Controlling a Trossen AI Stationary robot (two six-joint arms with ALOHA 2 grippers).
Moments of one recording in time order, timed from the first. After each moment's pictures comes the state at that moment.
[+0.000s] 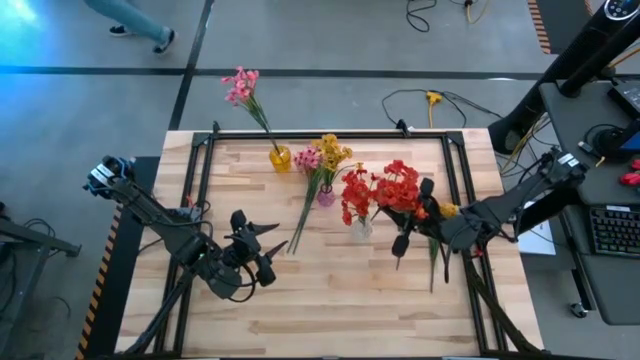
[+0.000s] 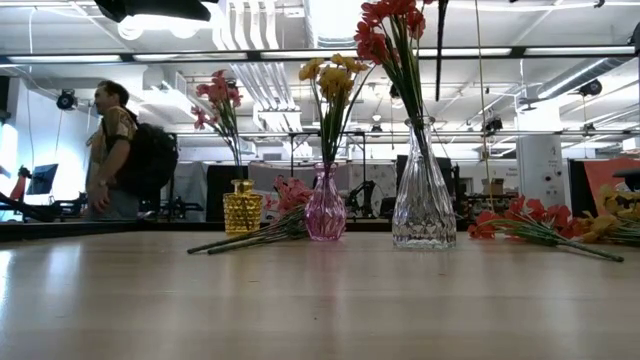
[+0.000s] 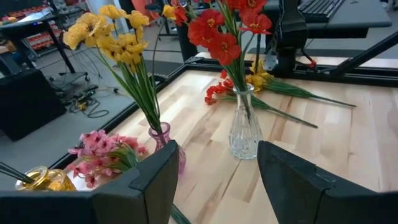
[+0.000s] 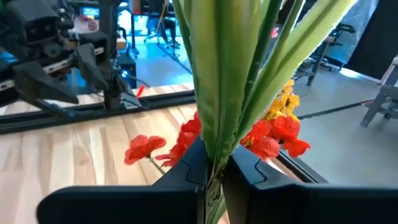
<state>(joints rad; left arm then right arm) -0.68 1.30 0.89 -0.27 -1.14 -0.52 0.50 1.08 0.87 -0.06 0.97 0.15</state>
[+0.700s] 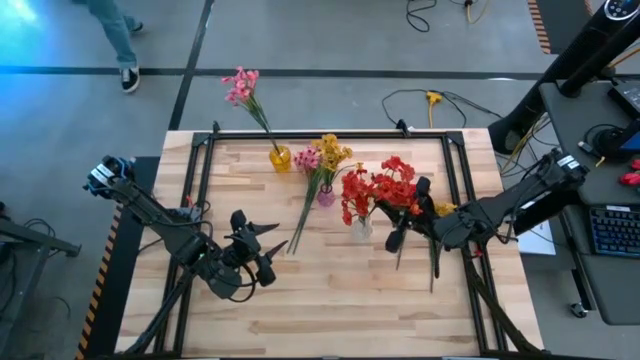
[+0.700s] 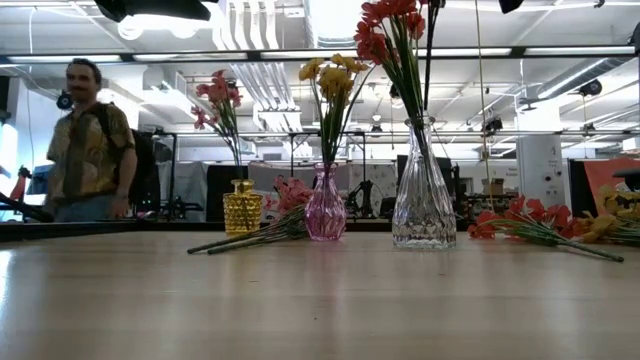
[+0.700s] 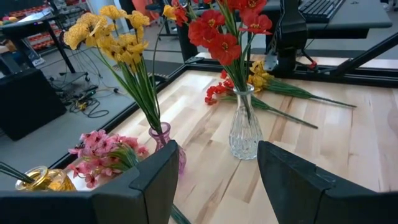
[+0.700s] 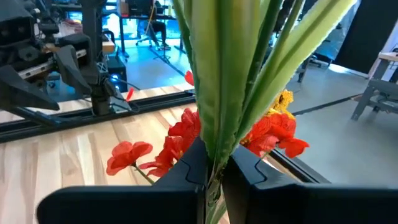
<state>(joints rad) -0.68 1.30 0.89 -0.27 -1.15 -0.53 0.46 1.11 0.85 0.01 0.98 0.16</state>
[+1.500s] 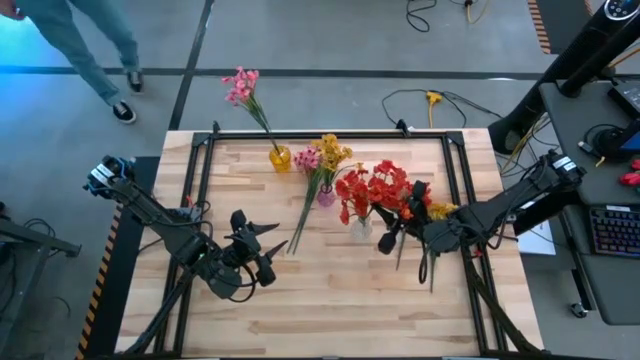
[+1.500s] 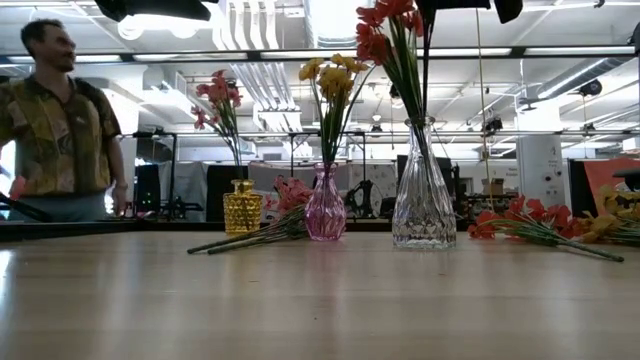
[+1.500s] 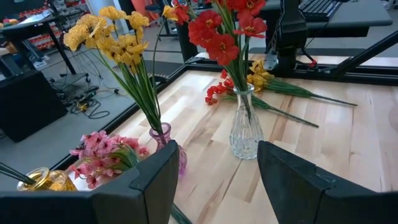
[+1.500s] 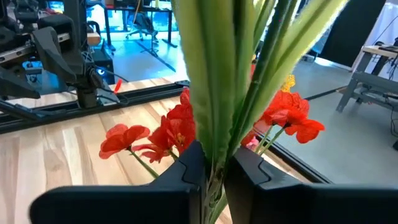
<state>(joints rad) -0.68 1.30 0.89 -0.27 -1.15 -0.51 0.46 1.17 0.84 0.01 1.02 0.21</state>
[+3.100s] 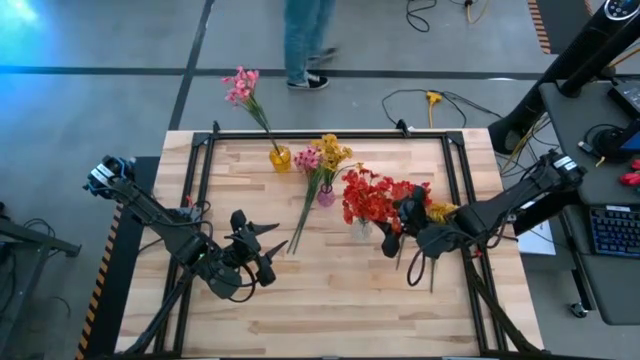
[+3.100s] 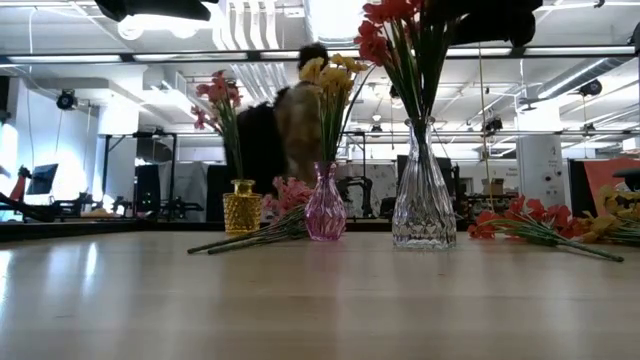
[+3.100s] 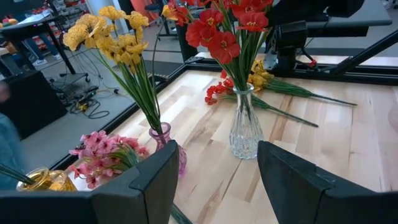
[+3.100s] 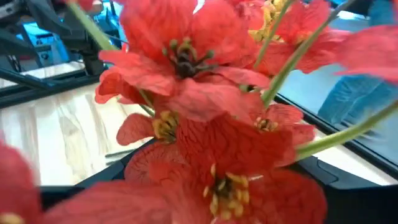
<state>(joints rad) -0.68 1.30 0.89 -0.27 -1.14 -0.51 0.46 1.16 0.84 -0.26 0.93 0.50</state>
